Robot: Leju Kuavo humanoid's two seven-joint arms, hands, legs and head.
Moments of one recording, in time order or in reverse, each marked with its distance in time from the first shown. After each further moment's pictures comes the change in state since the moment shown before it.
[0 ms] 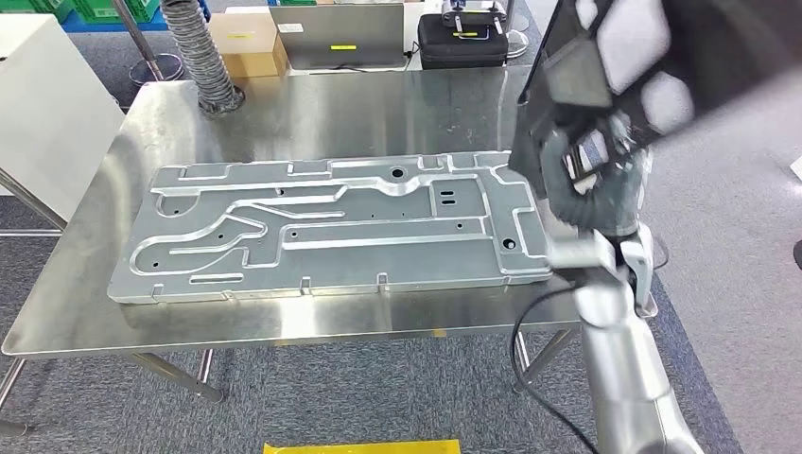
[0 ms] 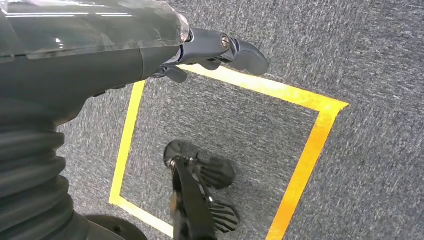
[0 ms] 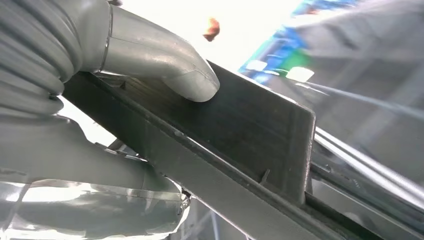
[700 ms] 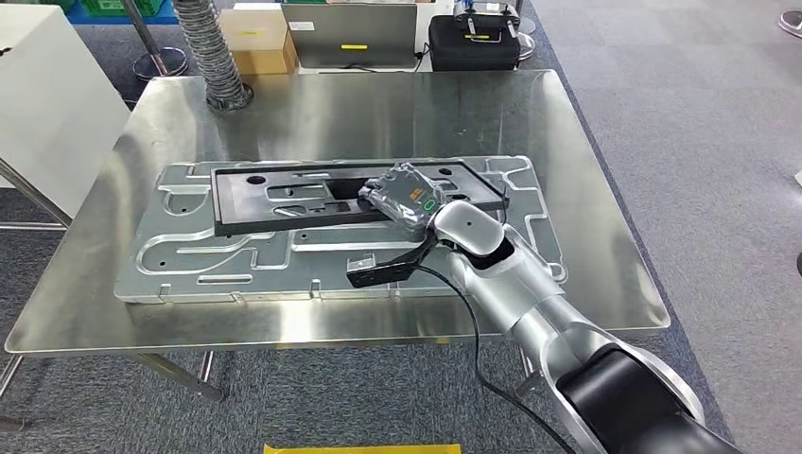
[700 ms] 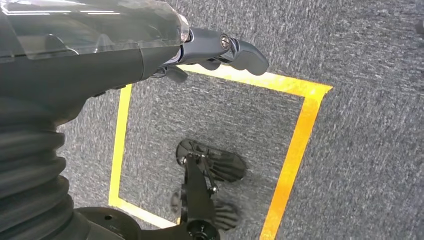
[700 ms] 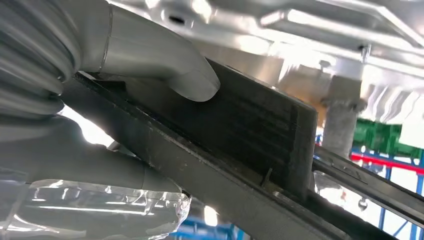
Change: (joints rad) left arm -0.042 0.000 -0.028 0.000 -0.059 -0.038 0.018; right arm -0.406 0.146 0.489 0.917 0.669 0.118 0.152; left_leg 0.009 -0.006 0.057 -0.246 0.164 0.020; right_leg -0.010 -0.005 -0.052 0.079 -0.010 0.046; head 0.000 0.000
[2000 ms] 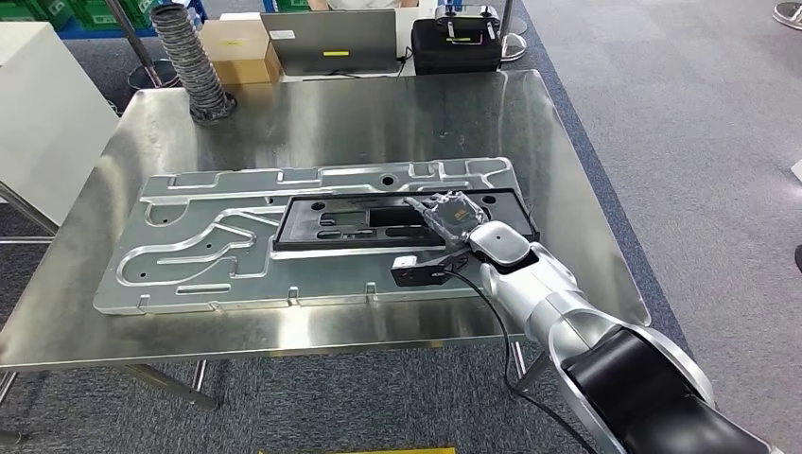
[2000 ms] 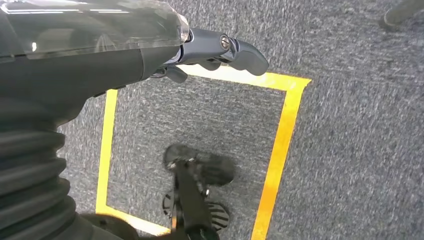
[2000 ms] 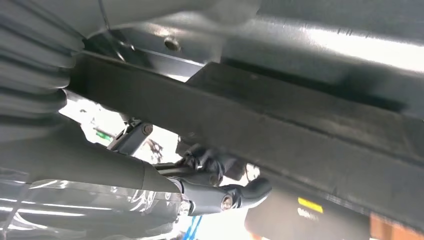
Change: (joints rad) left arm 0.007 0.004 -0.012 0.000 -0.019 0.019 -0.067; right arm -0.066 -0.024 0.028 0.421 -0.035 -0.056 0.088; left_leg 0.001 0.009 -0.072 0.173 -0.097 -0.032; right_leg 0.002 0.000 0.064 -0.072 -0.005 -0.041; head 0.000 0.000
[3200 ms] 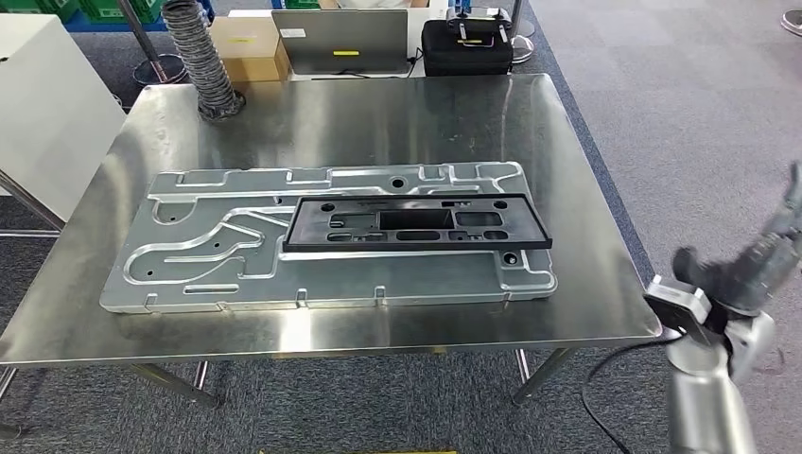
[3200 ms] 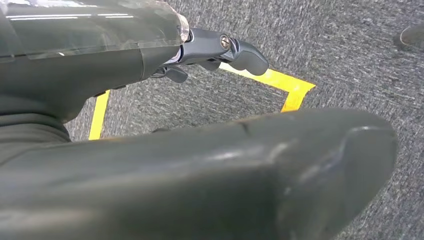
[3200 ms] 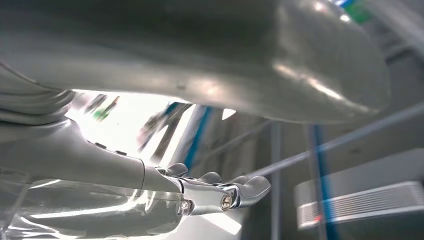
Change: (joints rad) left arm 0.049 -0.007 0.056 0.000 0.115 -0.055 -0.061; right arm 0.793 -0.279 -0.912 -1.283 -0.737 -0.391 -0.457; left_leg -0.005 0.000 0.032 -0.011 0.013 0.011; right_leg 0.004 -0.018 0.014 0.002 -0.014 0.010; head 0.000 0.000
